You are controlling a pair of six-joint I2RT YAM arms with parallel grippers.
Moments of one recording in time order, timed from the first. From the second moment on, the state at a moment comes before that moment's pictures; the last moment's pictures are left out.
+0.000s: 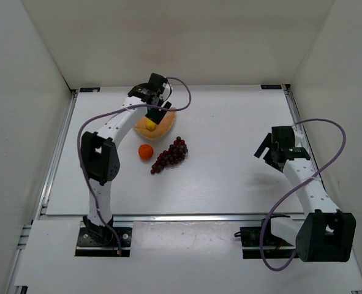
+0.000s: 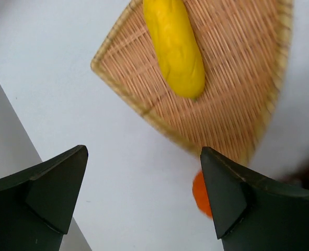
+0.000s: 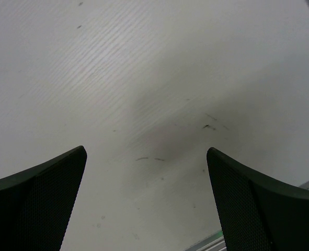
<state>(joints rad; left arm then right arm) -0.45 2.09 1.96 -0.86 -0.41 0.26 0.02 1.12 0.80 -0.68 0.31 0.56</state>
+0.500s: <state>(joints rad) -0.45 1.91 1.53 -0.95 -0.11 0.18 0.23 1.28 0.92 -0.61 0.17 0.60</state>
